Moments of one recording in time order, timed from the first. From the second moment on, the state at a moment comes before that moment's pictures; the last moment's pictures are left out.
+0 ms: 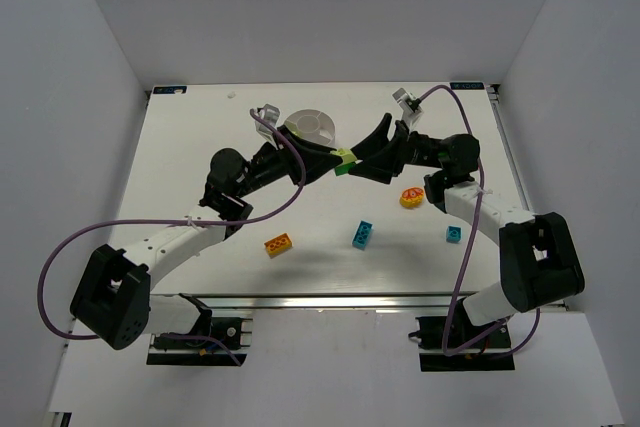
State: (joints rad) left arm -0.58 1.29 0.77 0.86 0.59 -0.75; right arm 0.35 1.47 0.83 1.23 -1.19 1.01
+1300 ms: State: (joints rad) left arm -0.58 1.32 0.79 0.89 0.59 -0.75; right arm 0.35 1.48 0.83 1.22 -1.19 0.99
